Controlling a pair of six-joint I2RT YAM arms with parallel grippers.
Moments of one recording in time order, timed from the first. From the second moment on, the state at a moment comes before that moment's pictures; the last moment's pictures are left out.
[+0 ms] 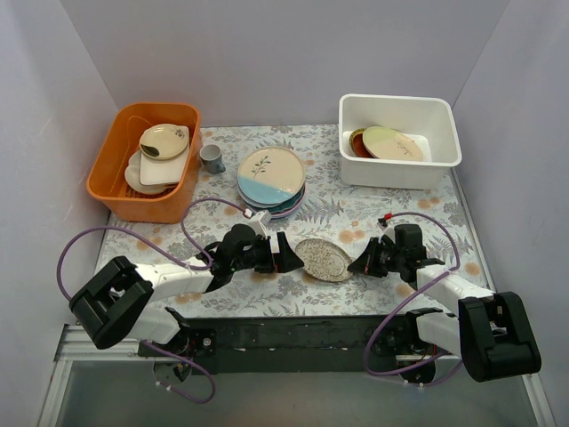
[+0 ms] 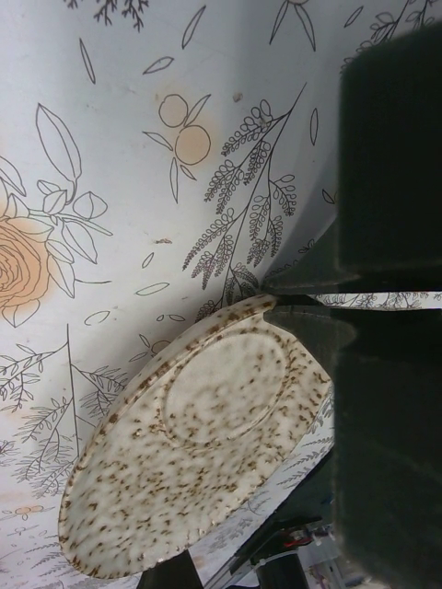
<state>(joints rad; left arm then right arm) -0.80 1.34 0.44 0.39 0.25 -0.82 0.19 1.12 0.26 0.00 -0.55 0.49</state>
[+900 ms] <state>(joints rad) -0.80 1.23 0.41 0.41 0.25 -0.81 0.19 1.17 0.41 -0.09 -0.47 0.46</state>
